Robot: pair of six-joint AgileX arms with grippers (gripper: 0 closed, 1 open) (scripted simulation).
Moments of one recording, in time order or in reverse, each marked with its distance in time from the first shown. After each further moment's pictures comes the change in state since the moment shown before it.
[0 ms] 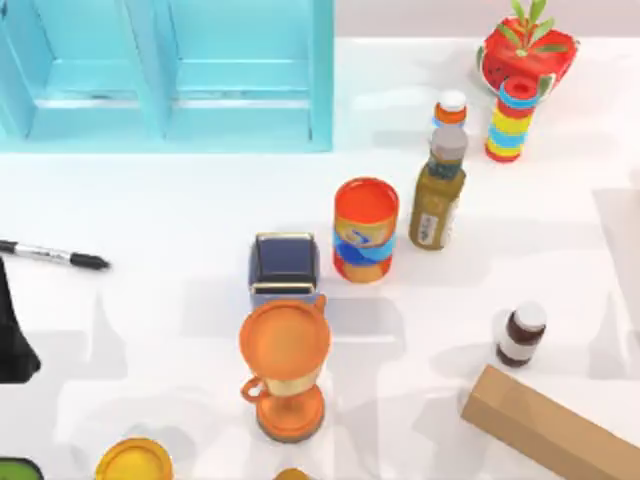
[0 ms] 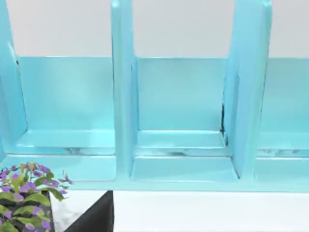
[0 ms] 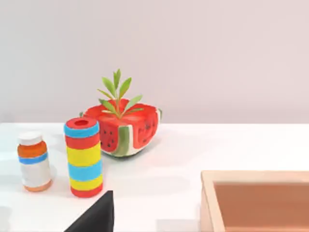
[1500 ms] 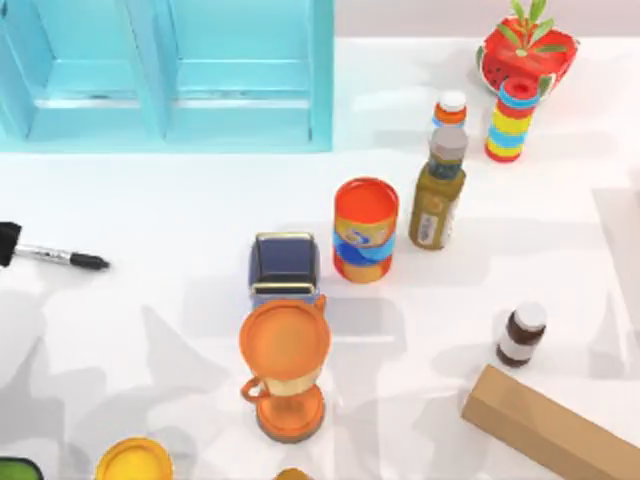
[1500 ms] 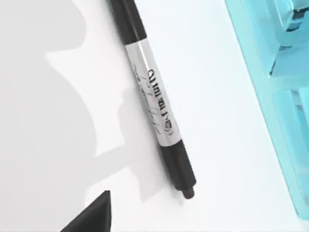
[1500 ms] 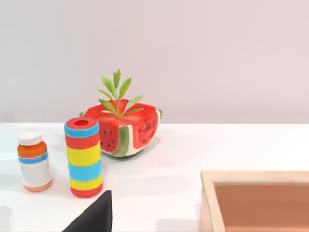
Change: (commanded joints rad) left arm 0.206 1.249 0.242 0.438 0.314 -1.015; right arm 0.000 0.000 0.000 0.000 0.000 0.000
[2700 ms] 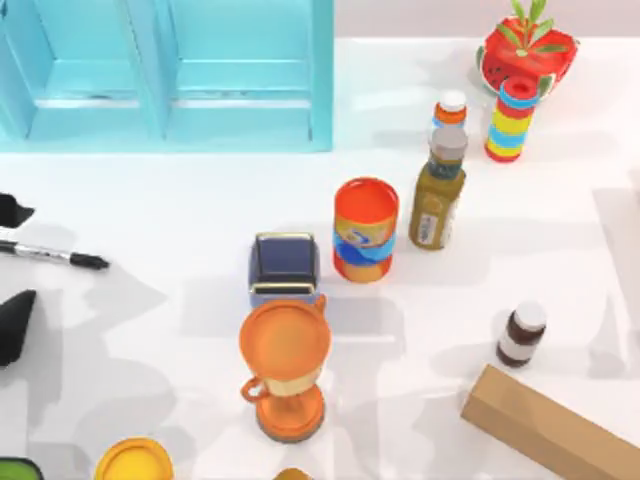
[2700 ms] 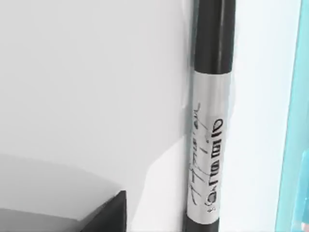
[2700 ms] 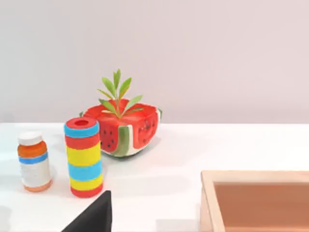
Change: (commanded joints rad) left arm -0.009 0.480 0.179 0.210 0.049 -0.290; right arm 0.000 0.000 0.000 0.000 0.000 0.000
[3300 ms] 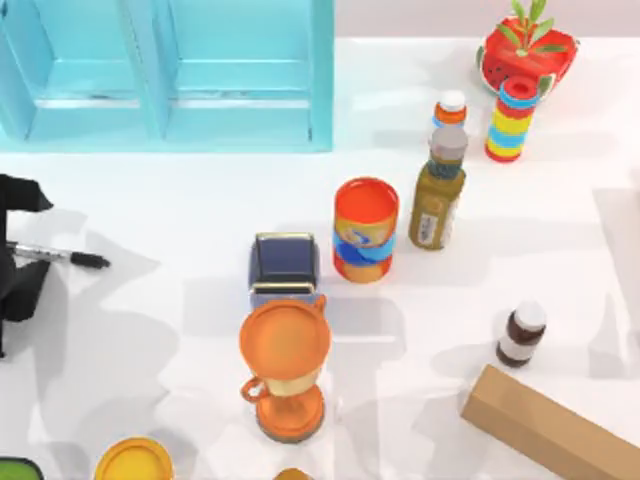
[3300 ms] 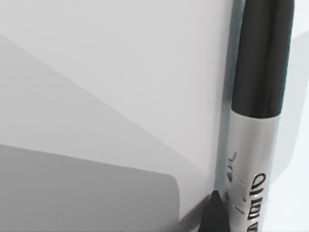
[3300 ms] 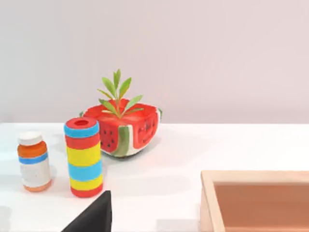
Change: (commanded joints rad) left arm -0.082 0.336 0.156 0.196 -0.061 -0.050; right arm 0.000 0.000 0.000 0.000 0.000 0.000
